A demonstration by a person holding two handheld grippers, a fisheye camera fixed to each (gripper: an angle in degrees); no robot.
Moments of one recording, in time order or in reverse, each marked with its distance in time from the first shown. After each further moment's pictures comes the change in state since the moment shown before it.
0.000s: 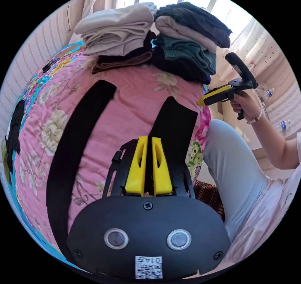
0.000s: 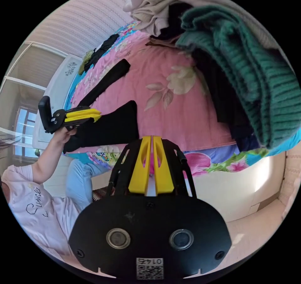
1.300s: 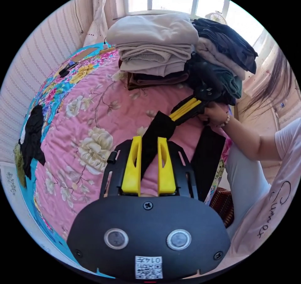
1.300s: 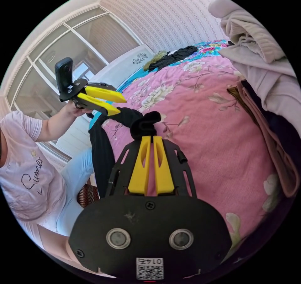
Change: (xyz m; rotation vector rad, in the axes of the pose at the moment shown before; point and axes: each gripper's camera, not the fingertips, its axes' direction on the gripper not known) left arm -0.074 -0.120 0.018 -0.029 -0.137 -0.017; right arm -0.036 -0.187 0.083 0.085 -0.397 -0.578
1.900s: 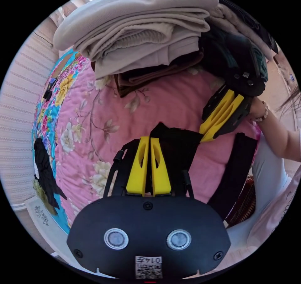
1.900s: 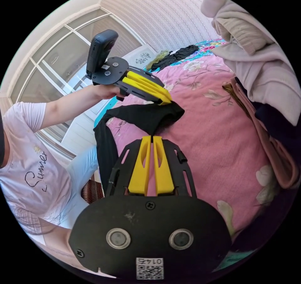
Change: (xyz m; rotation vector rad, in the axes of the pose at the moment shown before) left arm -0.002 -0.085 0.064 -0.204 -0.115 0.225; right arm 0.022 -0.018 -0.014 -0.013 -0.040 -0.001
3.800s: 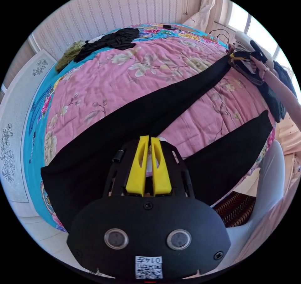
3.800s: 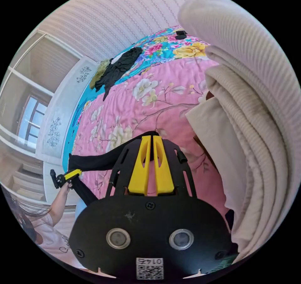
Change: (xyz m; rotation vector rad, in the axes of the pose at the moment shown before) left arm -0.055 0.586 -0.077 0.070 -0.031 -0.875; right arm 0.034 -0.222 0.032 -0.009 0.341 0.419
